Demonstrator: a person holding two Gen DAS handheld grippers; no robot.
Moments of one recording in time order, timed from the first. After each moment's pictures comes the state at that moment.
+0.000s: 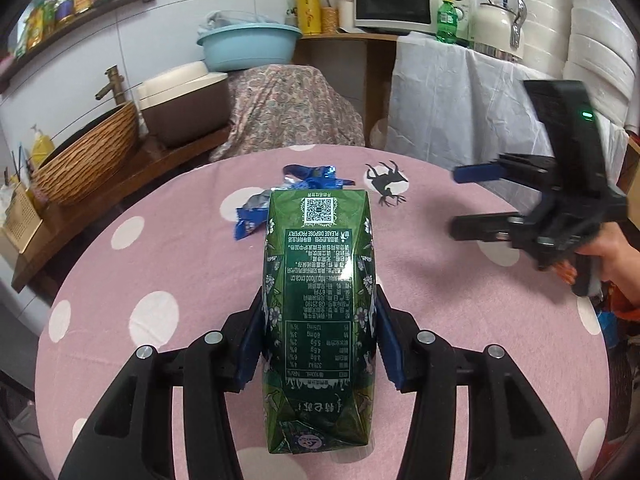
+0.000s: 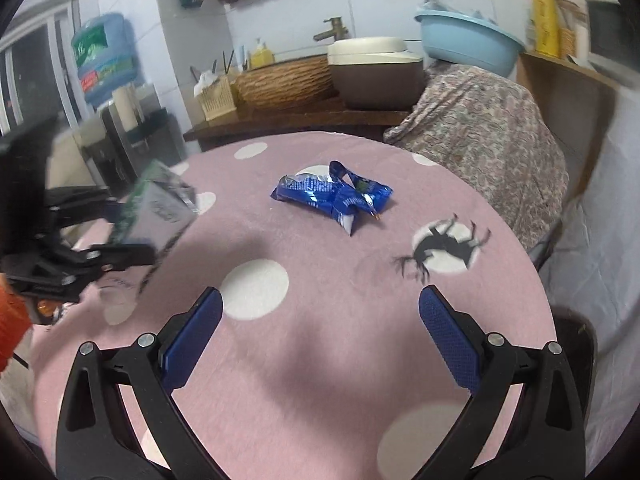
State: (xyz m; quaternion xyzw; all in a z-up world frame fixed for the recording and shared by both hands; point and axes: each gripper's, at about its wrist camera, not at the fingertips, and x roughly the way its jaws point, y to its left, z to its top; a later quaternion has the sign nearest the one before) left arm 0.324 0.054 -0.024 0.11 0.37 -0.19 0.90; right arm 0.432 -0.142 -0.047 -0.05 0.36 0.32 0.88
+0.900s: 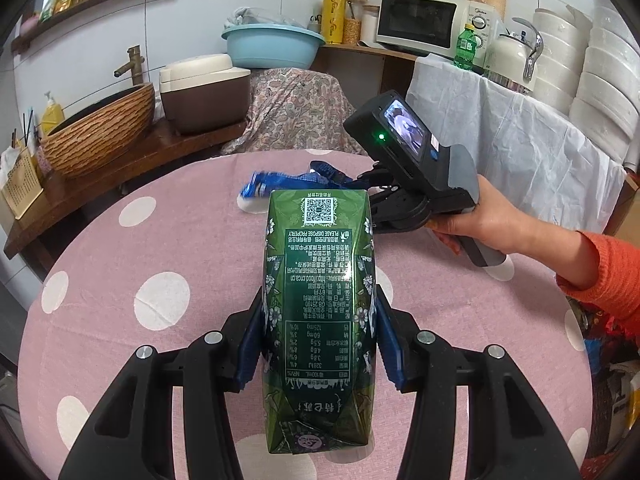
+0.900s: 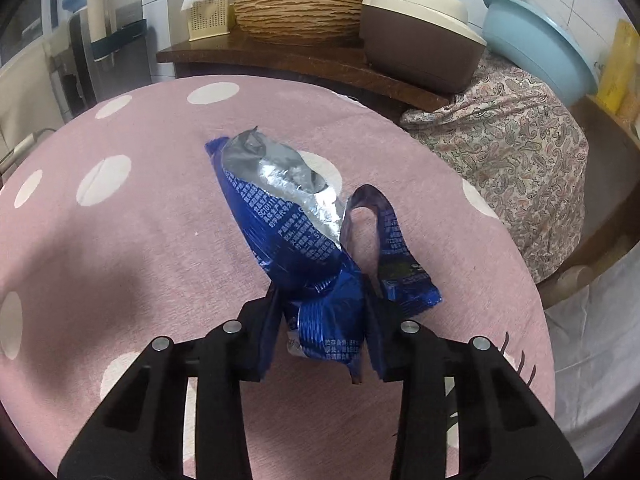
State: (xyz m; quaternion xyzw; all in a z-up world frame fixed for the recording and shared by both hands) left arm 0.317 0.086 -0.024 0.05 0.37 -0.19 0.91; right arm 0.545 -0.037 -0.097 -0.20 0.40 0.30 0.85
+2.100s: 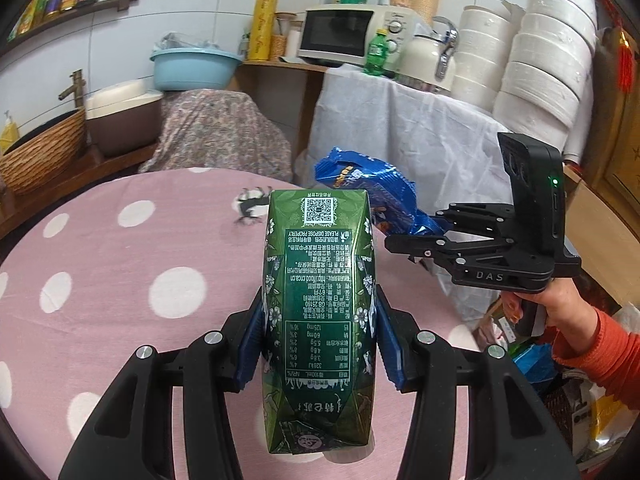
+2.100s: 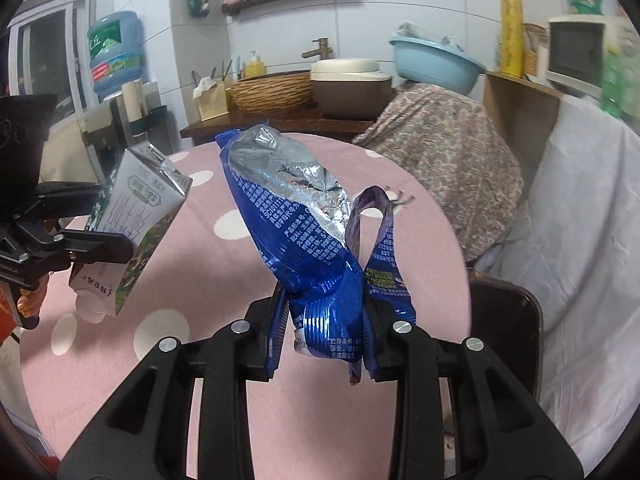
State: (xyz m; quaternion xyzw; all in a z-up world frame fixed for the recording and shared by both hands) left arm 0.248 -0.042 -0.011 0.02 0.34 -0.28 0.90; right arm 0.321 -0.263 -0.033 -0.06 0.32 0.28 0.90
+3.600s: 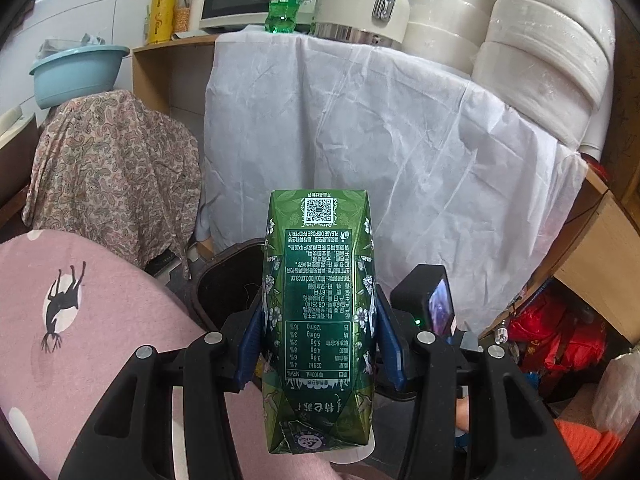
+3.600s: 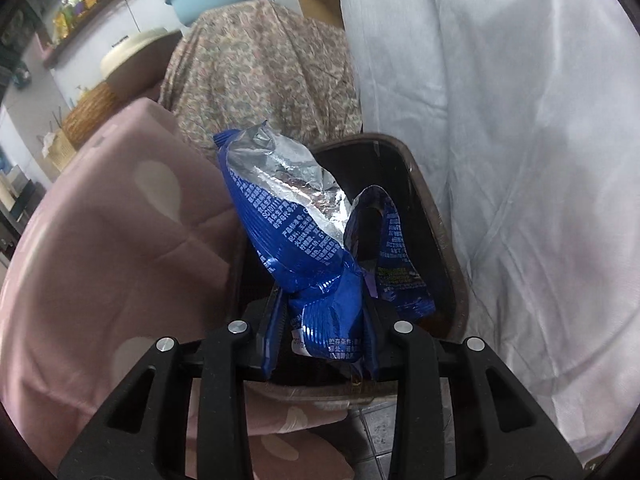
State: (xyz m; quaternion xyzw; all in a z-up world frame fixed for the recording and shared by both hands) left arm 0.362 -0.287 -0.038 0.06 0.37 -0.35 0.86; right arm 0.419 -0.467 -0.216 0.11 0.43 0.09 0.89
